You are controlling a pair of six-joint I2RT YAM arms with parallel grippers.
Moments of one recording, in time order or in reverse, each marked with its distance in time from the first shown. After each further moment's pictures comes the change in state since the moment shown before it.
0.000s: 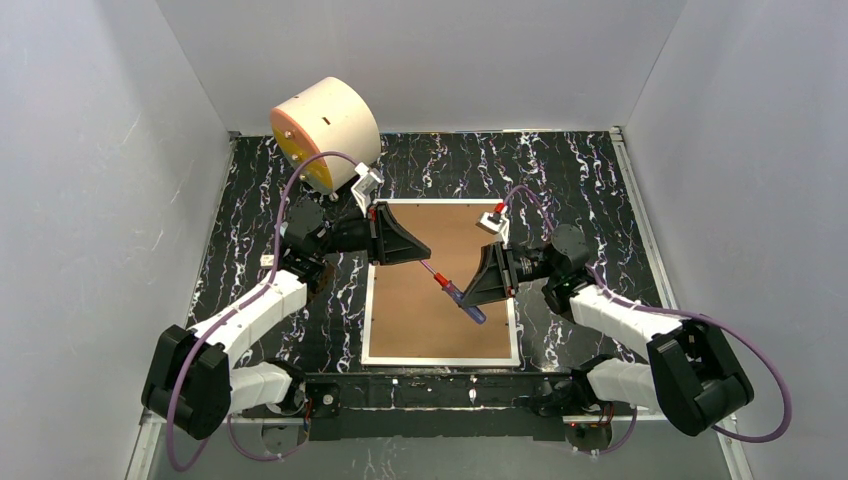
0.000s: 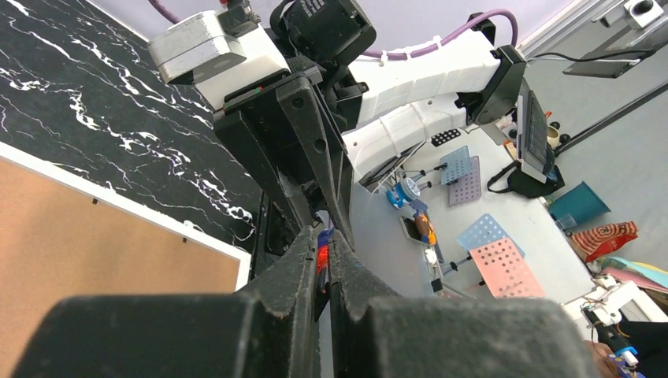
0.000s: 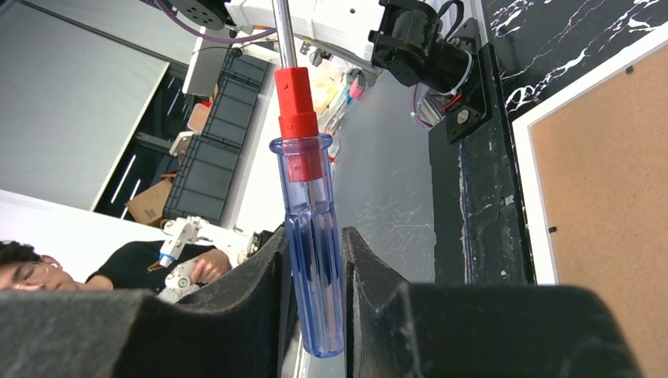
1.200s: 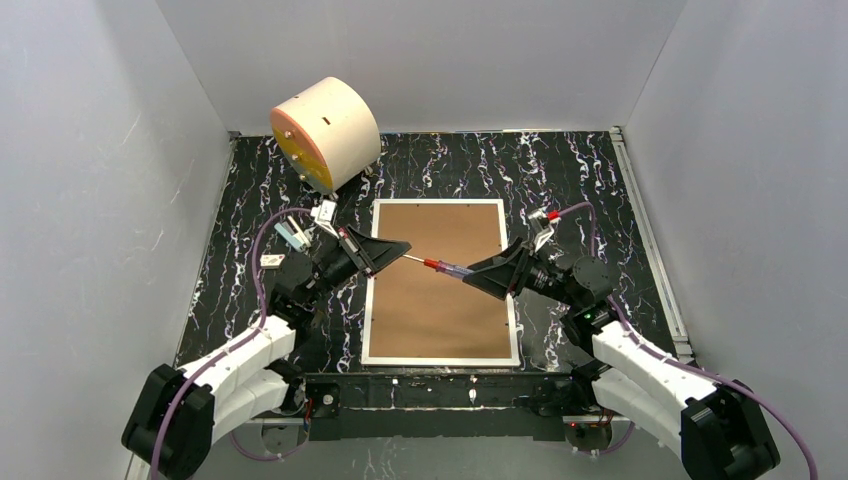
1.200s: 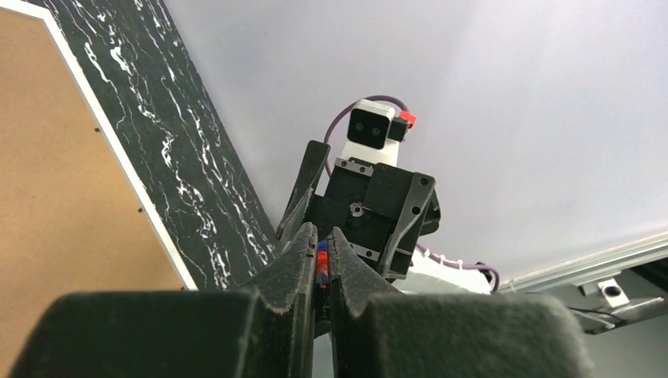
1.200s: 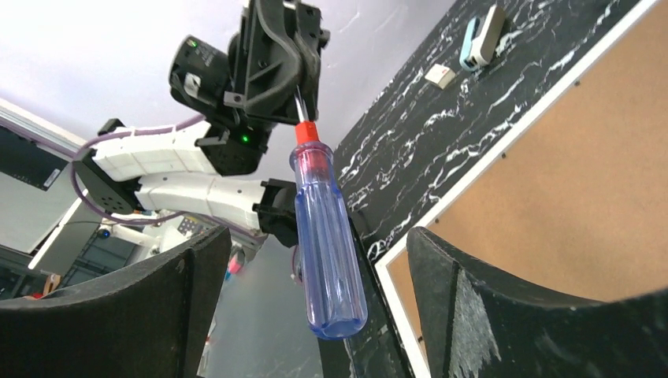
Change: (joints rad) left arm -0.027 -0.222 -0.347 0.088 -0.627 -0.299; right arm -0.001 -0.338 -0.182 -0.144 0.595 -0.247
